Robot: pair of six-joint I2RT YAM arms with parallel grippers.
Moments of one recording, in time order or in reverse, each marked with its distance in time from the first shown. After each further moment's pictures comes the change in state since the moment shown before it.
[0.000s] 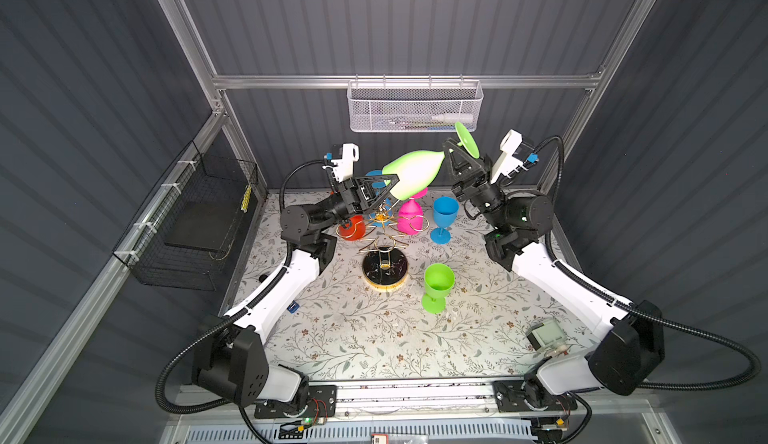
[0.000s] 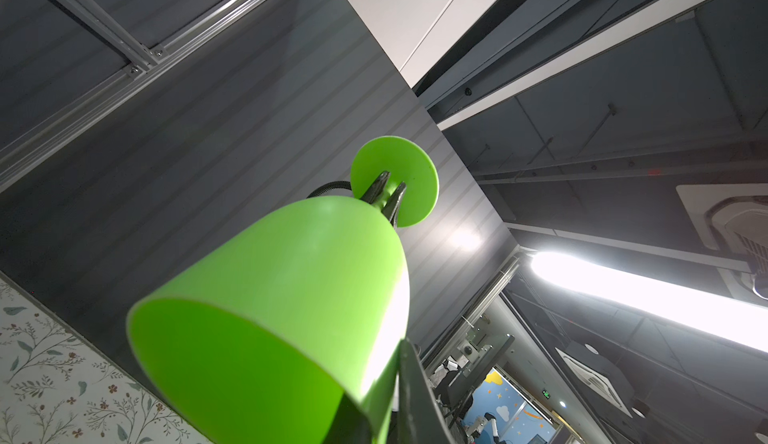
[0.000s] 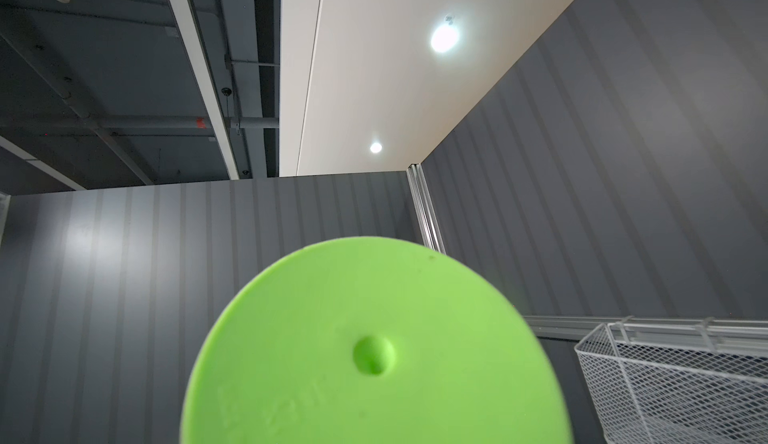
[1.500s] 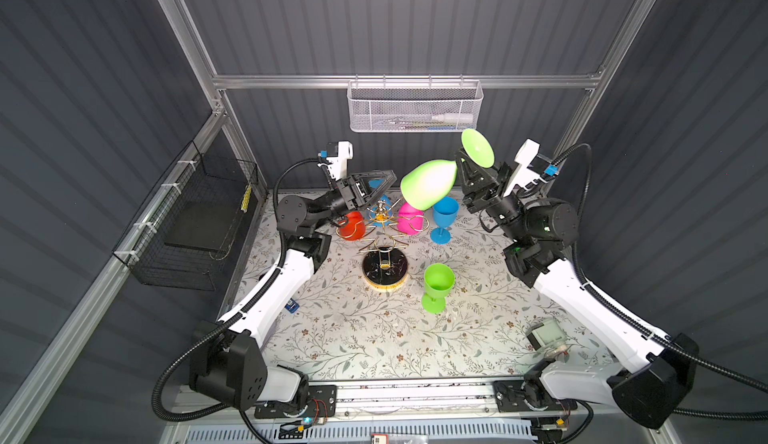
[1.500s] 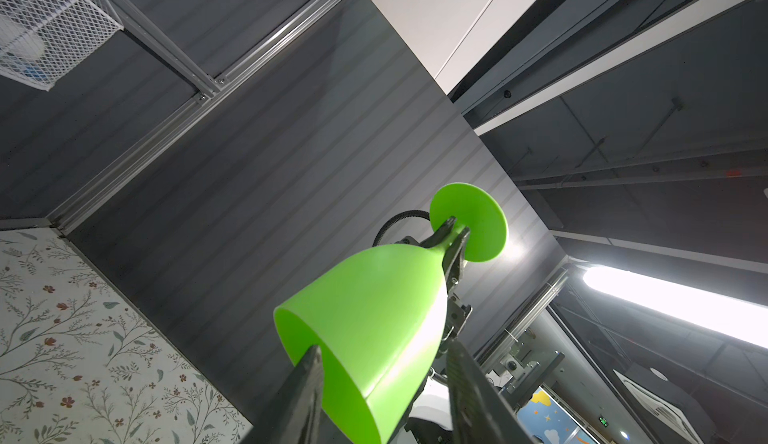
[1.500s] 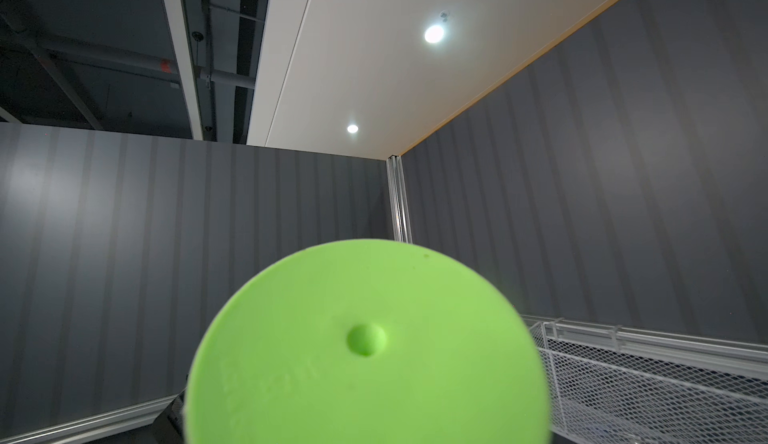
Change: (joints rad) left arm 0.034 -0.022 0.017 -0.192 0.008 0.163; right arm 0.014 -0.175 -0.066 -0.191 0.023 -0.209
